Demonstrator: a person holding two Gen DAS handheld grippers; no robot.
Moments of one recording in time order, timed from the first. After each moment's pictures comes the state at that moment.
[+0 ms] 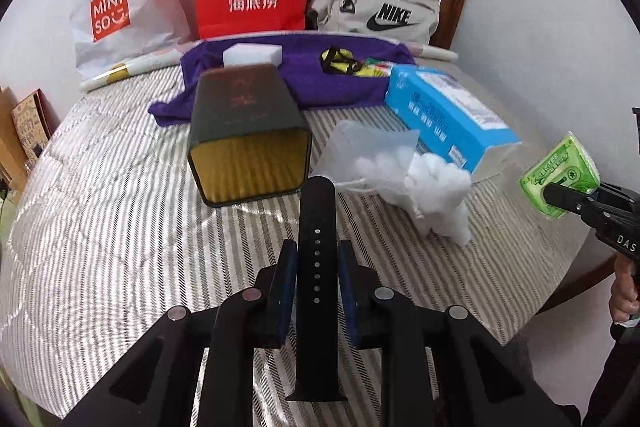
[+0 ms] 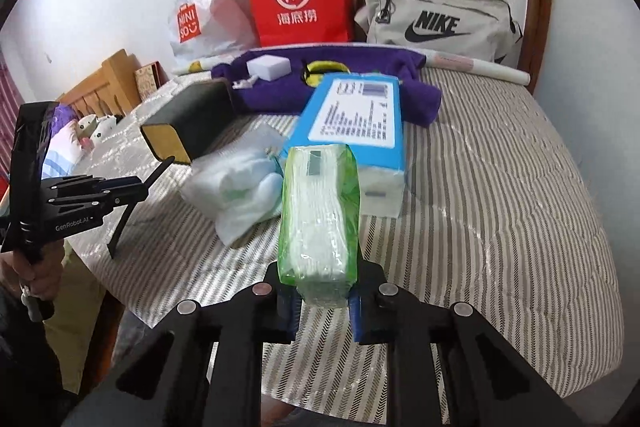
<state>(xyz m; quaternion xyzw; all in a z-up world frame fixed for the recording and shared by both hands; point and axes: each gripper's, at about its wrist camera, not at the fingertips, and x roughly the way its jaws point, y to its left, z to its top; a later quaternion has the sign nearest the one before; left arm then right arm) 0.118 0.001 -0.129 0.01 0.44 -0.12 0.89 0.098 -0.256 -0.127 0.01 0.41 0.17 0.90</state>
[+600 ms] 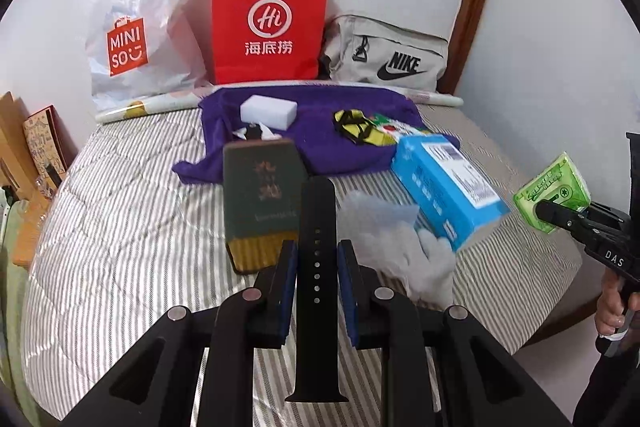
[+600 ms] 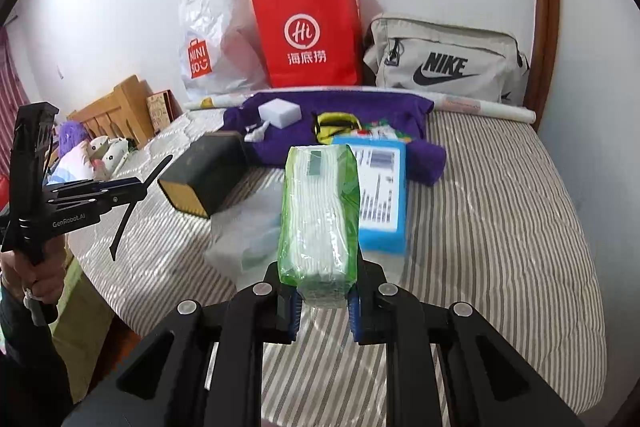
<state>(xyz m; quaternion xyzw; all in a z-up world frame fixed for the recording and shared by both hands) 0.147 0.014 -0.074 -0.01 0.41 -0.11 0.90 0.126 -0.257 -0.083 0.02 0.37 0.18 0.91</state>
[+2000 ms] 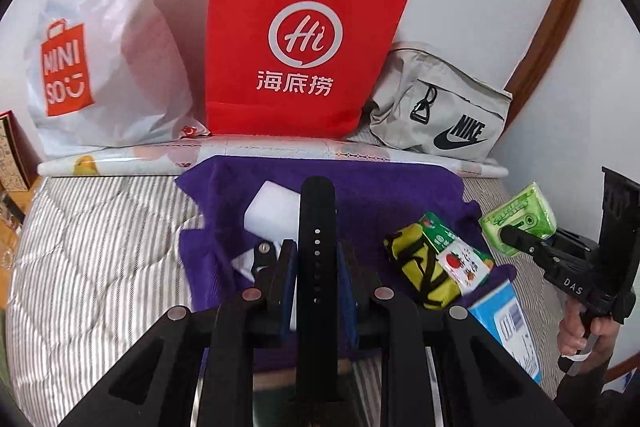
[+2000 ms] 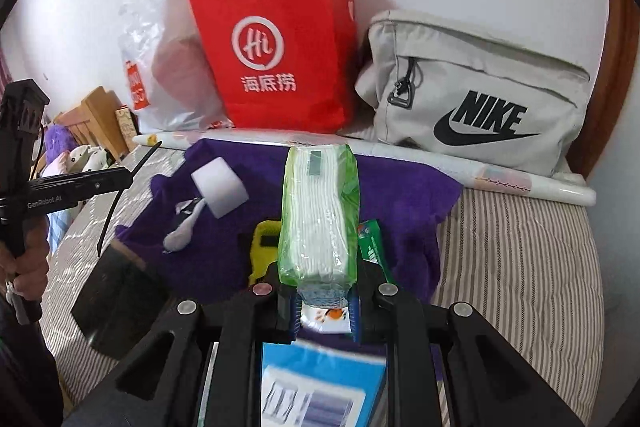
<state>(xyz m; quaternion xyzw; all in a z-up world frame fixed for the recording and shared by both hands) 0.376 0.035 -0.080 -0.08 0.45 -0.11 0.88 0.367 -0.232 -0.091 0.01 0.41 0.20 0.89</state>
